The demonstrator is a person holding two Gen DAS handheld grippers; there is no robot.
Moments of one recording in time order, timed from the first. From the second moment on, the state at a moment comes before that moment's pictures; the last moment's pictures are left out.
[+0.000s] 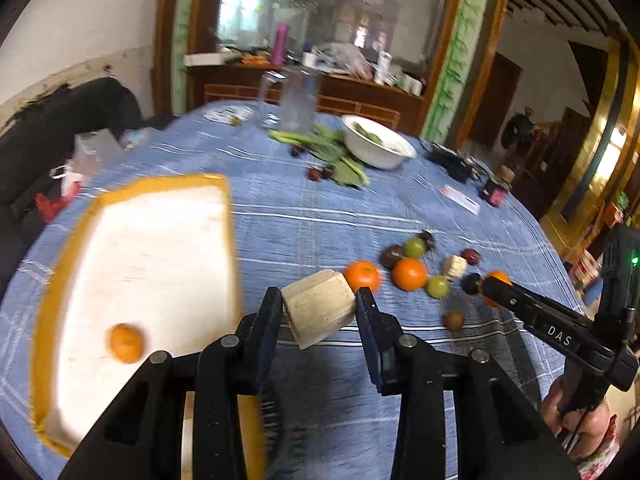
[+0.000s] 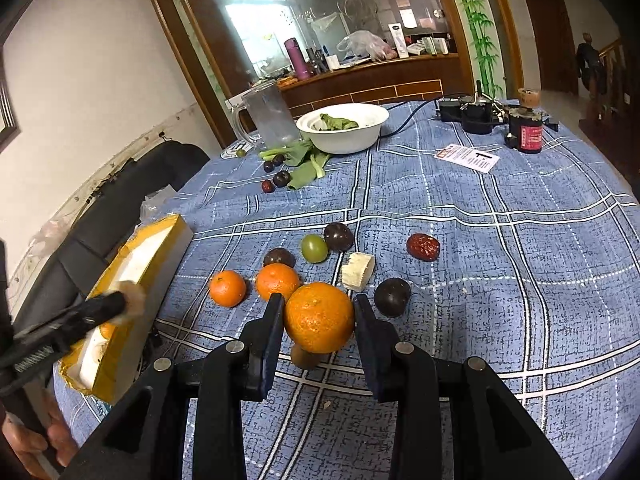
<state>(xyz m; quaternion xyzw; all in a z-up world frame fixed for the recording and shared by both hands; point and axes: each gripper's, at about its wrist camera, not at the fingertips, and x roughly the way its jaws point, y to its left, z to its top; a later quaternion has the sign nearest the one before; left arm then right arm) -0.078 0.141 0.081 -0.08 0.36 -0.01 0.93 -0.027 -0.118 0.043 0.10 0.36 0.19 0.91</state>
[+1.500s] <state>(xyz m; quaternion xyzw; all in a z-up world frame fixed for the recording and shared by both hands) -0.142 0.311 0.066 -0.18 0.35 0.12 0.91 -0.038 0.141 0.074 -0.02 0.41 0.35 0.84</state>
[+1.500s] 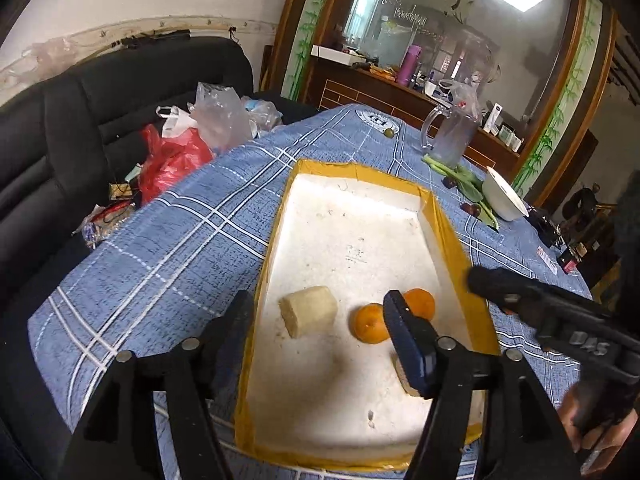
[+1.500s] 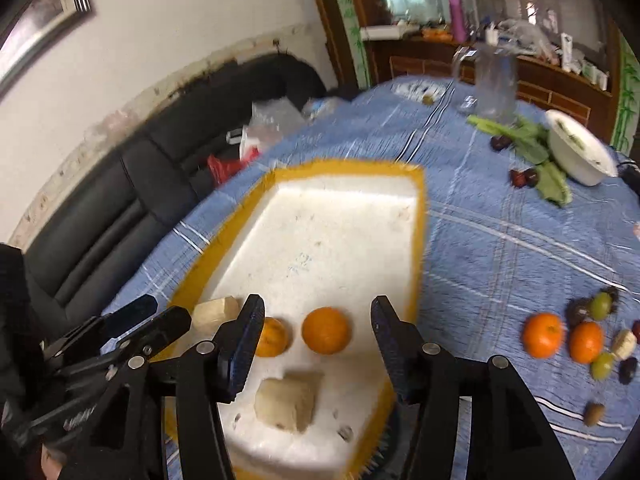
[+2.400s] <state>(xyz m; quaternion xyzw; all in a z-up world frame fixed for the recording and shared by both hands) -0.151 0.167 0.101 0.02 0.34 0.08 0.94 -0.091 -0.082 0.077 0.03 0.37 0.19 0.91</state>
